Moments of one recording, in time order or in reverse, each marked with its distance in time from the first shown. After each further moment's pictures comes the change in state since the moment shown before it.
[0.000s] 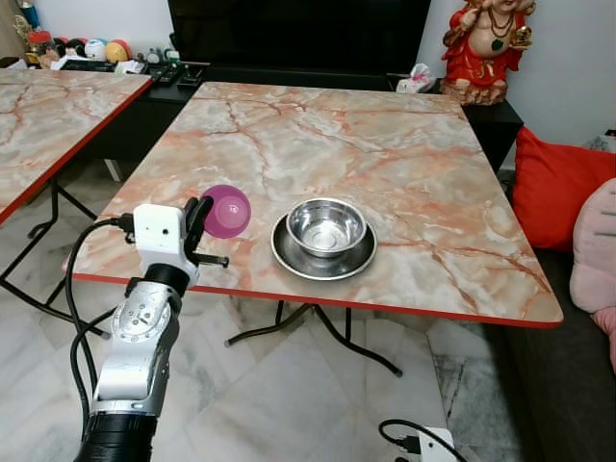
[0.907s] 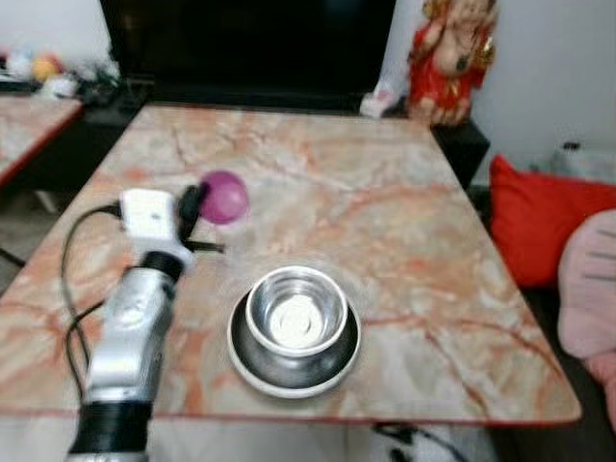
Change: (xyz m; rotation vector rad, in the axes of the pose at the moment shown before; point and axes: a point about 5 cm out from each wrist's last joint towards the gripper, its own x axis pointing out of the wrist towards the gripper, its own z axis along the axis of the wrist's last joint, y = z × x) left arm 0.011 0.004 0.012 -0.144 0.007 0.004; right arm 0.002 0.020 0.005 -0.021 -0.008 0.044
